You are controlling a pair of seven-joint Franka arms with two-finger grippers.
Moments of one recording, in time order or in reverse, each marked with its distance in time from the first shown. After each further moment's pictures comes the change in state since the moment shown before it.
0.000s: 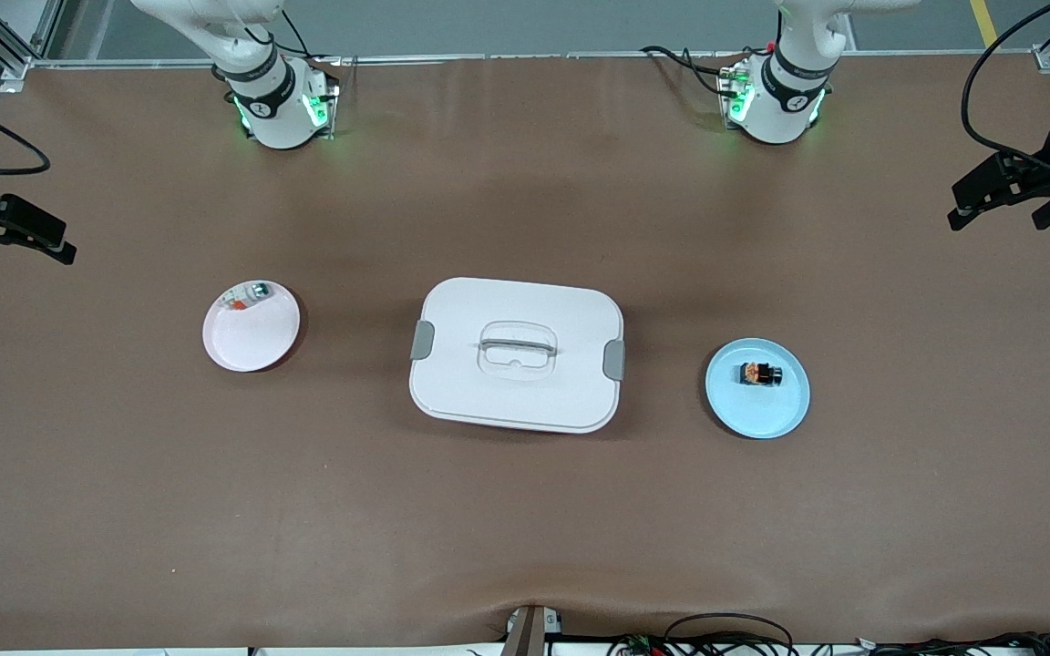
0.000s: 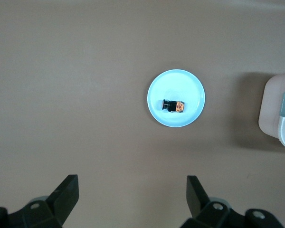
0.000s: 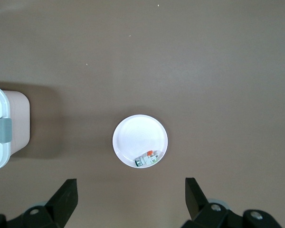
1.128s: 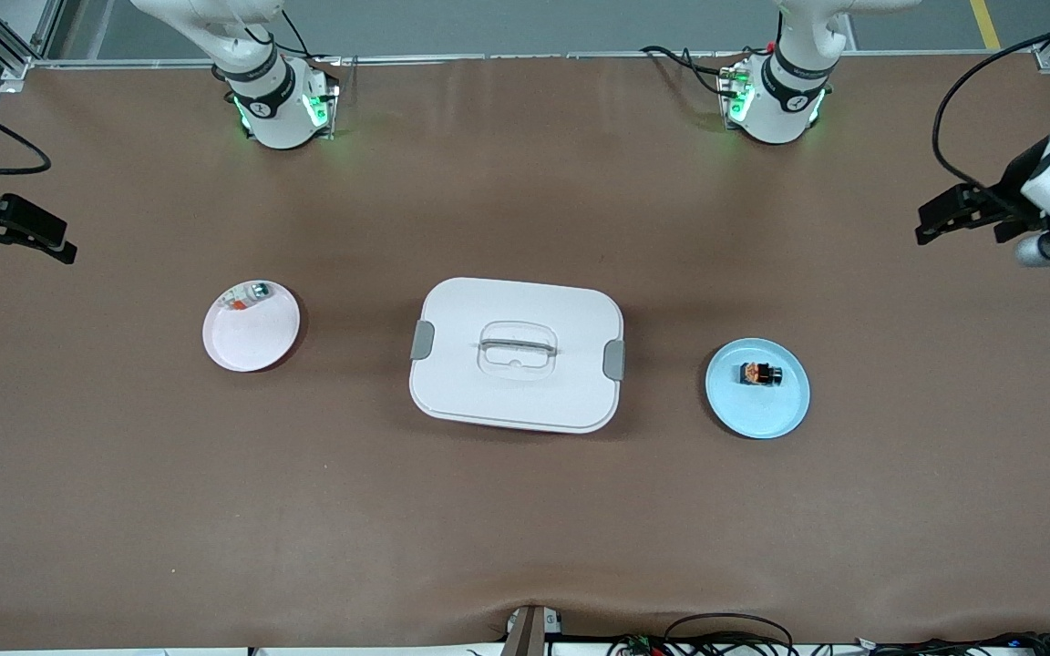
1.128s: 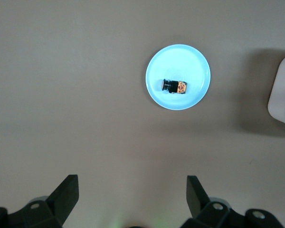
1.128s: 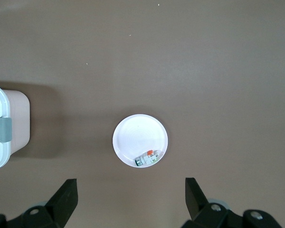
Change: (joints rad) left arm -0.011 0.090 -0.014 -0.004 0.000 -0.051 -0.030; right arm 0.000 0.000 0.001 0.000 0.000 -0.002 0.000
